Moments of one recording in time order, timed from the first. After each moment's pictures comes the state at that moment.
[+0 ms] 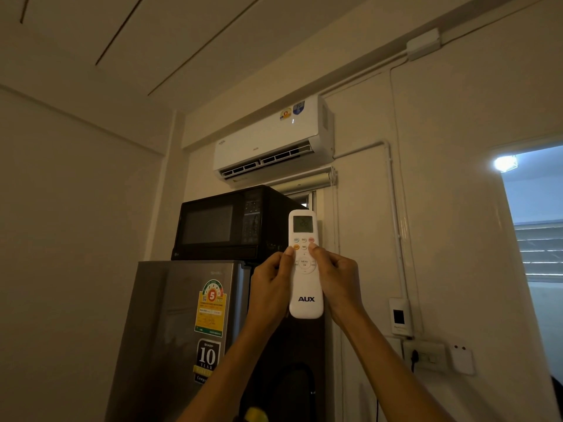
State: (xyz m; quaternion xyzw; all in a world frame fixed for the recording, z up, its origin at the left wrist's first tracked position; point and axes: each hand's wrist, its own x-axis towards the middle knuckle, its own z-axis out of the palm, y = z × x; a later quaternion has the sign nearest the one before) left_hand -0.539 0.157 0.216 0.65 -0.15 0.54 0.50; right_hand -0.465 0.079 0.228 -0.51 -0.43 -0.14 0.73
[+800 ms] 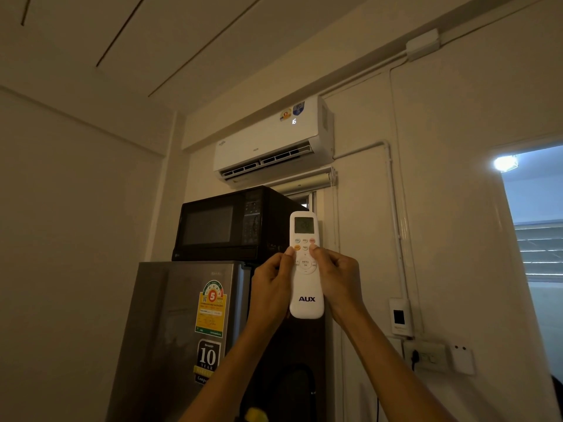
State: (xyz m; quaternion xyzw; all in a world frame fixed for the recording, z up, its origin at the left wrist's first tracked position) left_hand -0.540 0.153 0.216 0.65 -0.15 0.55 0.51; right_hand -0.465 0.077 0.230 -0.51 -0.42 -0.16 0.73
